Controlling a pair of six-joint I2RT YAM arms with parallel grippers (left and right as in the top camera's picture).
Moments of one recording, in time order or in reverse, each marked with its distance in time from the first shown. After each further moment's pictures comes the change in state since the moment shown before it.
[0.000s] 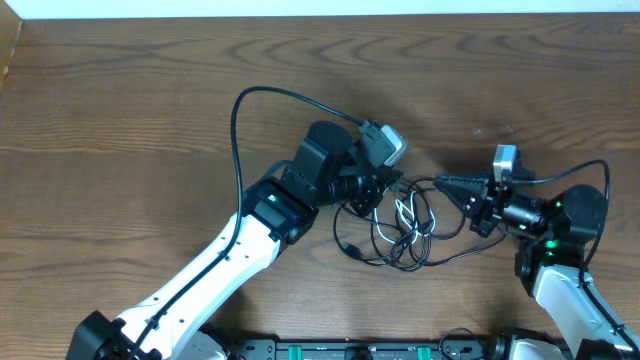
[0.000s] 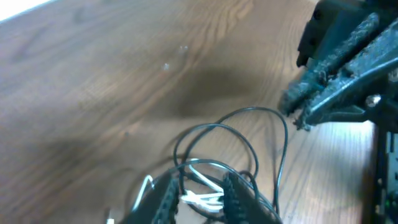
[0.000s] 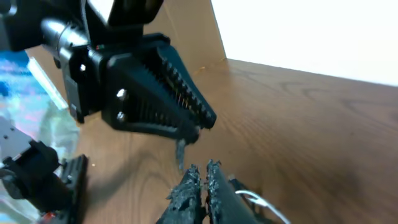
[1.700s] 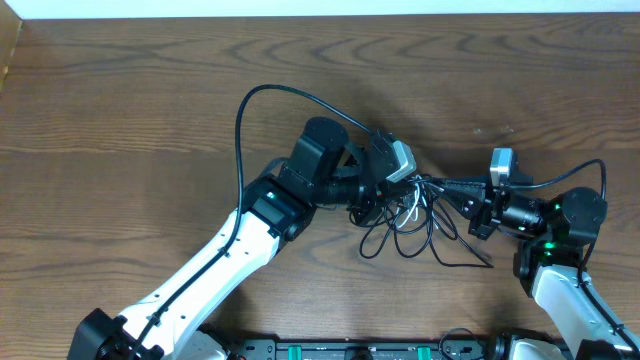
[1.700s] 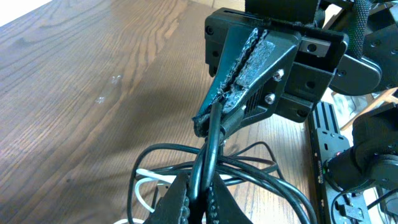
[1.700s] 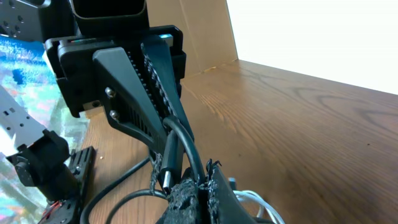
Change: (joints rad) left arm 0.022 0.009 0.000 0.053 0.303 0.144; right arm 0.013 0.000 -0.001 0.073 -0.039 0.000
